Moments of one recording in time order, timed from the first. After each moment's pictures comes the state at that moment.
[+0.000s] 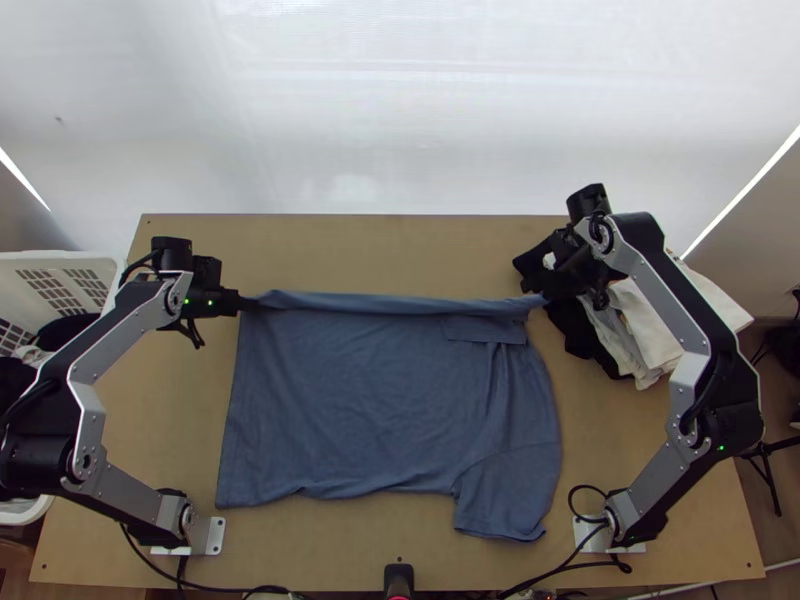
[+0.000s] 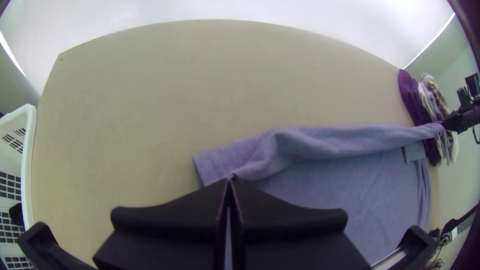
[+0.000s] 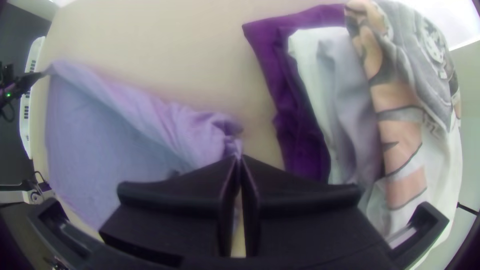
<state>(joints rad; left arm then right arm) 0.05 1.66 1.13 -0.44 0.22 0.10 0.17 1.83 1.63 -1.11 -0.08 -0.04</state>
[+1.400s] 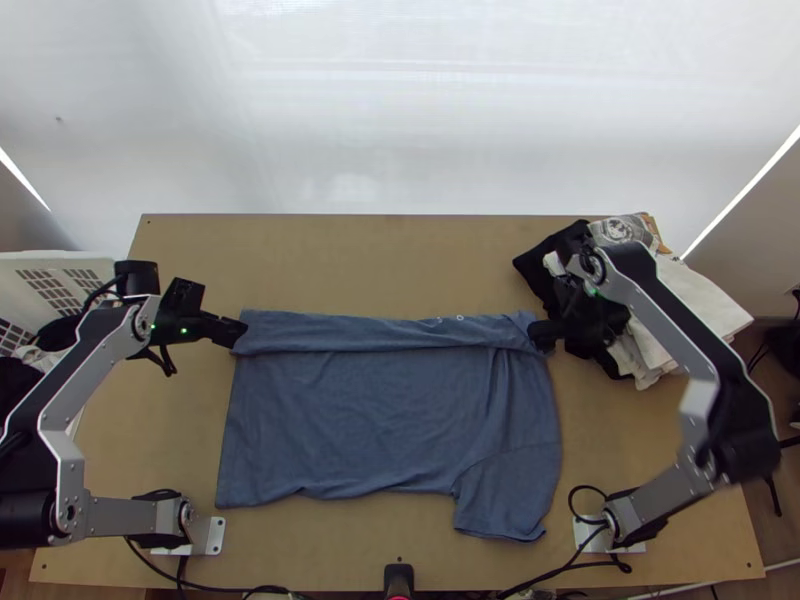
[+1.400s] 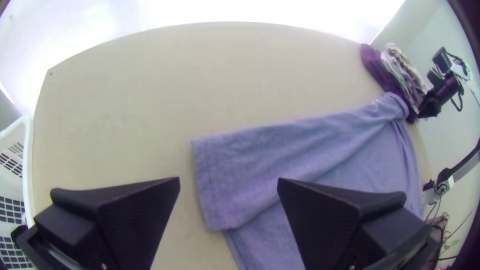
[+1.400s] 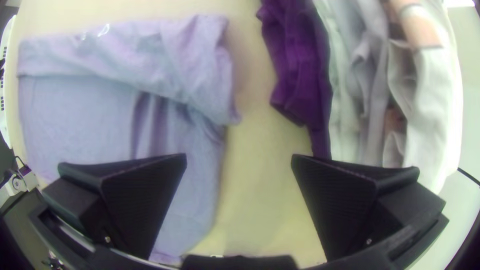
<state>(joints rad) 0.16 1.46 0.98 -0.52 0.41 0.34 0.23 1.68 1.40 -1.26 0.08 0.06</state>
